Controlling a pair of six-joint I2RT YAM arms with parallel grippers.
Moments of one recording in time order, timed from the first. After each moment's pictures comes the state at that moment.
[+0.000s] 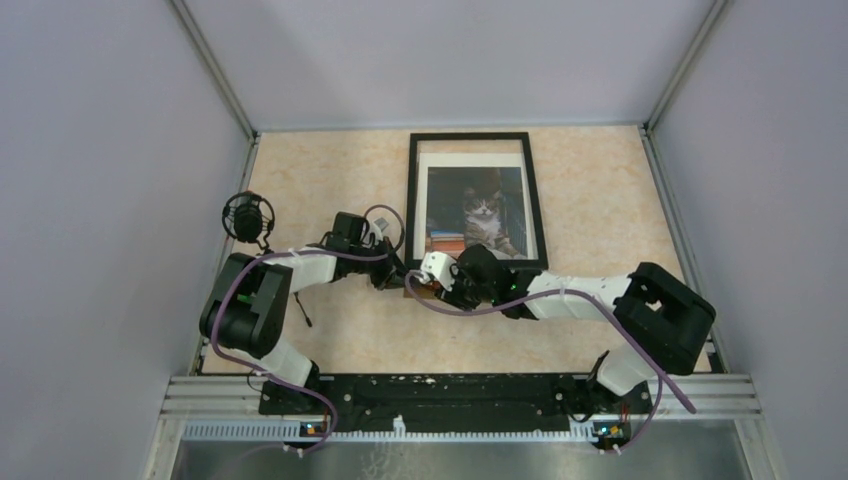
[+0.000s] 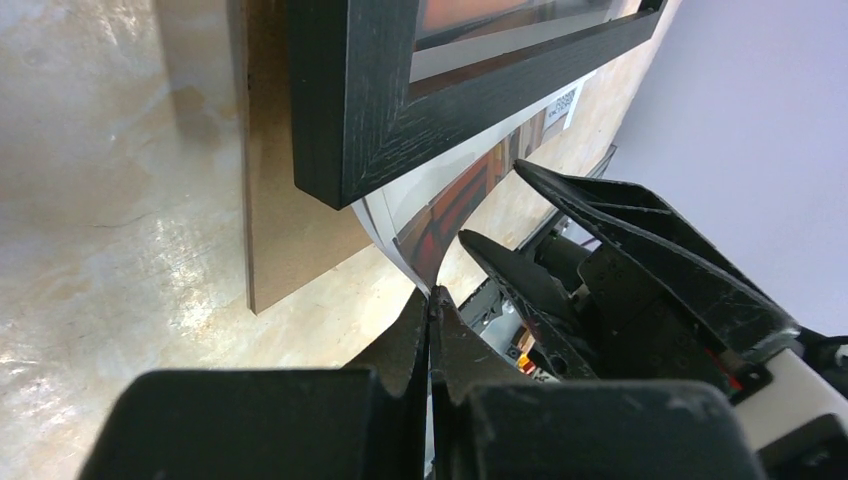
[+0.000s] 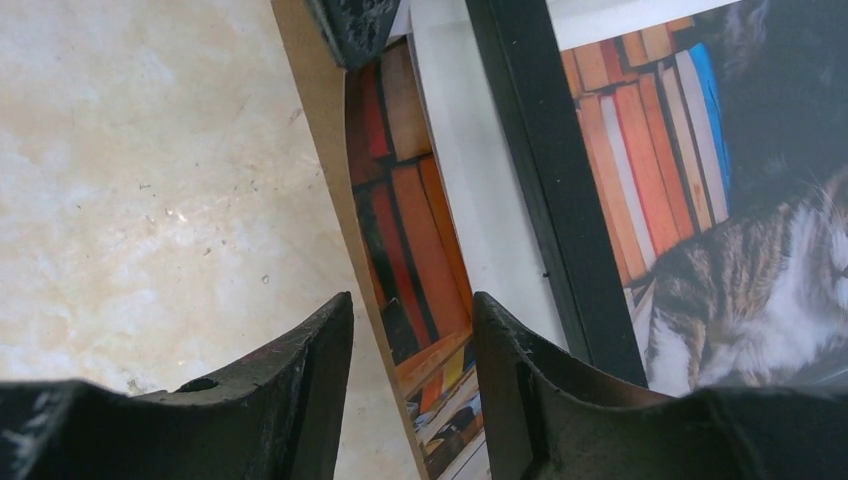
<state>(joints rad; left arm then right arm) -0.31 1.60 0.68 -0.02 0.78 -0.85 0.95 1.52 0.73 0.07 -0.02 -0.37</state>
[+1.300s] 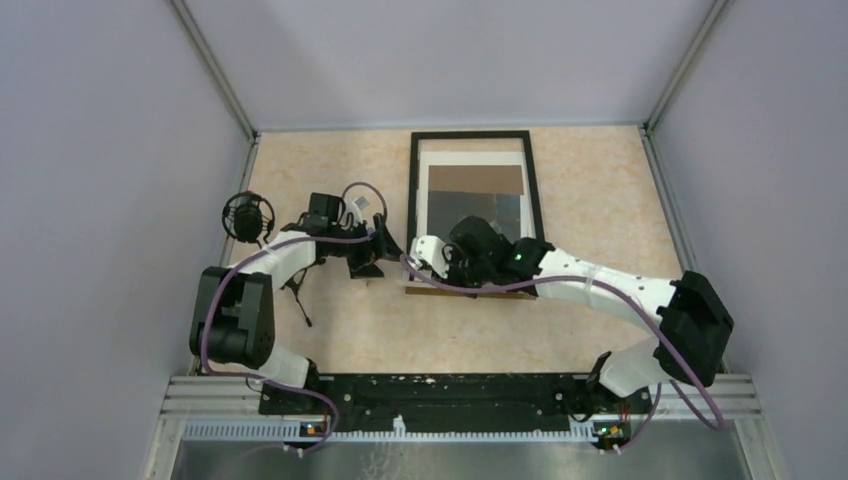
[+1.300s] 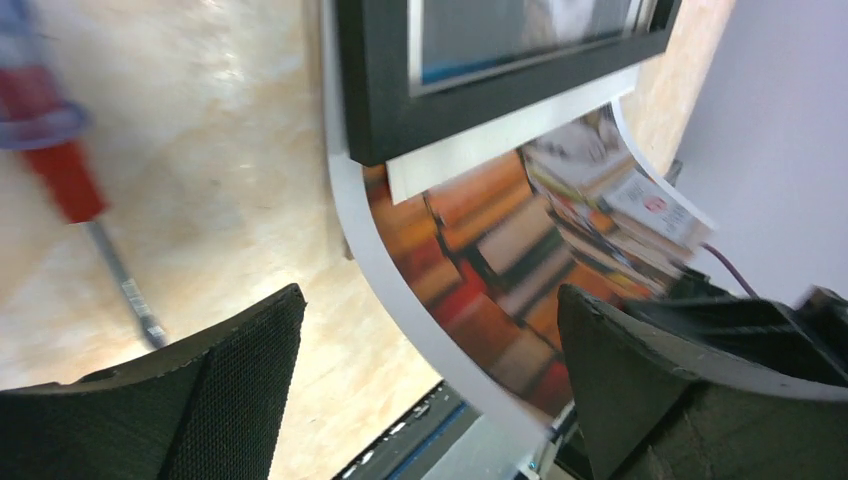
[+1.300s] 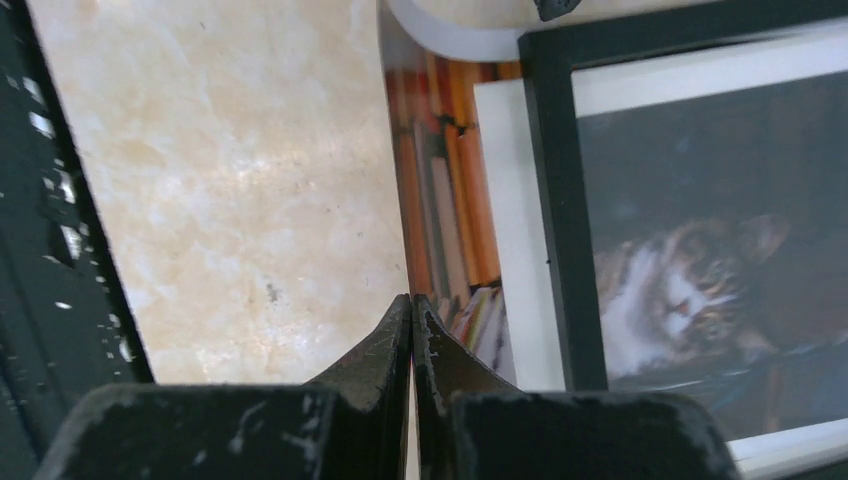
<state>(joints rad) -0.19 1.53 0.83 -0.32 0.74 -0.55 0.97 1.43 0.99 -0.41 -0.14 -0.42</state>
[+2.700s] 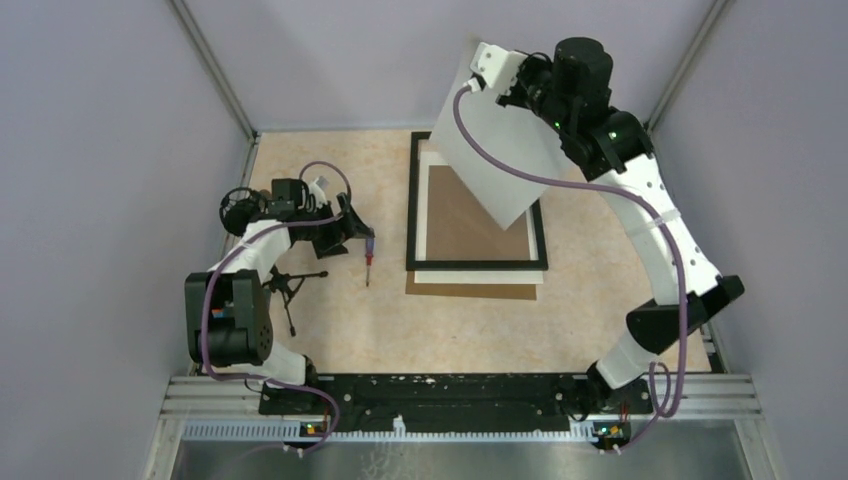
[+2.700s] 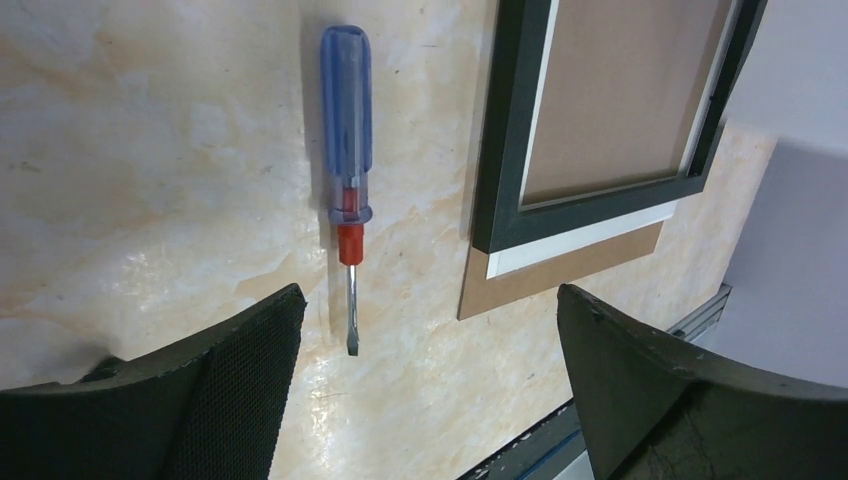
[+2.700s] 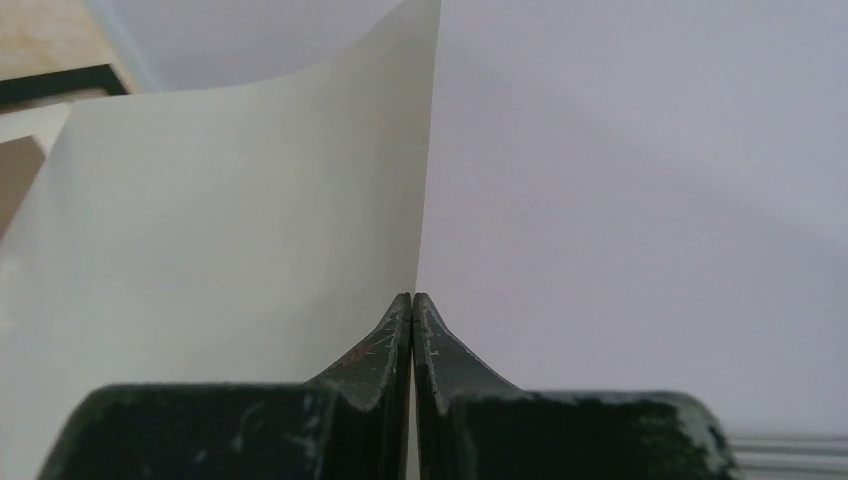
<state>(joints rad) 0.04 1.51 0.95 -0.42 0.60 -0.39 0.54 1.59 2.04 -0.63 0.09 -1.02</state>
